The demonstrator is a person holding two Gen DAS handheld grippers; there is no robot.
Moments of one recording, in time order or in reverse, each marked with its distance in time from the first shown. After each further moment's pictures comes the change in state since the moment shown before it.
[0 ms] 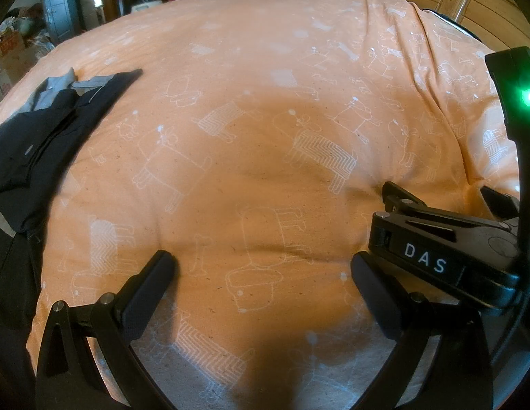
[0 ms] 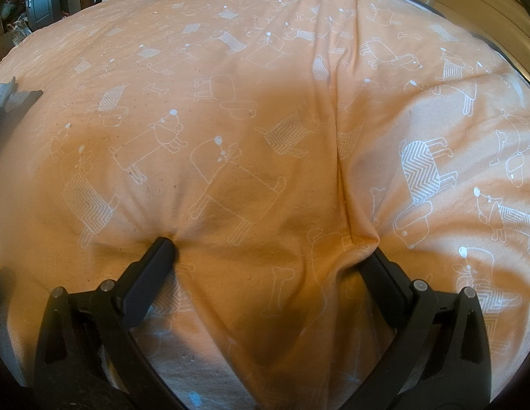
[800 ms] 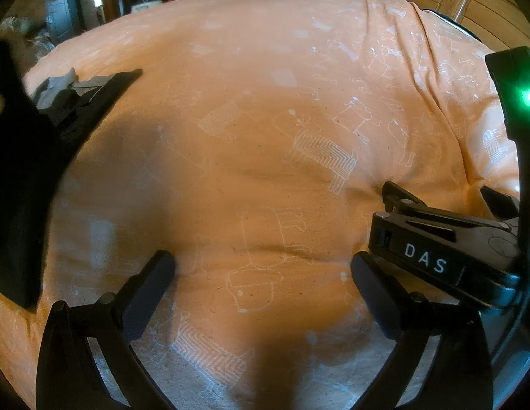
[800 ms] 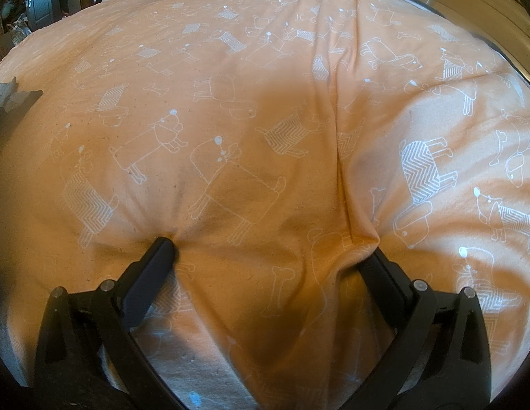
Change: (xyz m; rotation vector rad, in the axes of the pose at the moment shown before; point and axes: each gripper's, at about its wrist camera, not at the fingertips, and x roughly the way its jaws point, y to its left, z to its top) left arm 0.000 -0.001 0.000 -0.002 -0.007 -0.006; right arm 0.000 0.000 0.000 -0.001 0.000 -0.001
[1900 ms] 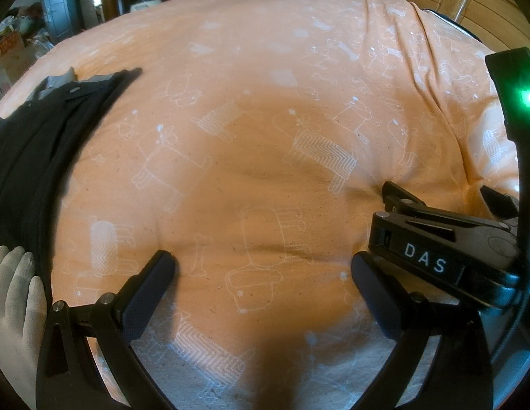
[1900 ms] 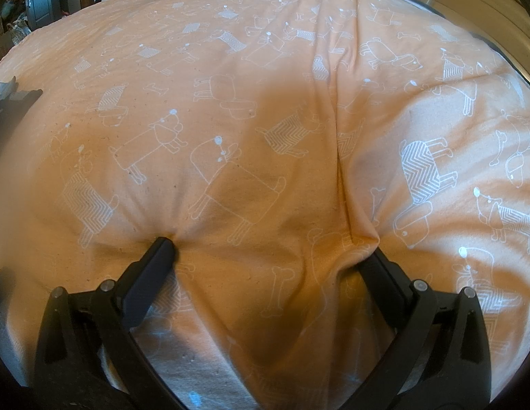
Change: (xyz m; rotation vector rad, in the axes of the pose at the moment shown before) left arm 0.001 0.003 0.003 0.011 0.015 0.018; right arm 0.000 -0.001 -0.001 0.000 0.001 0.002
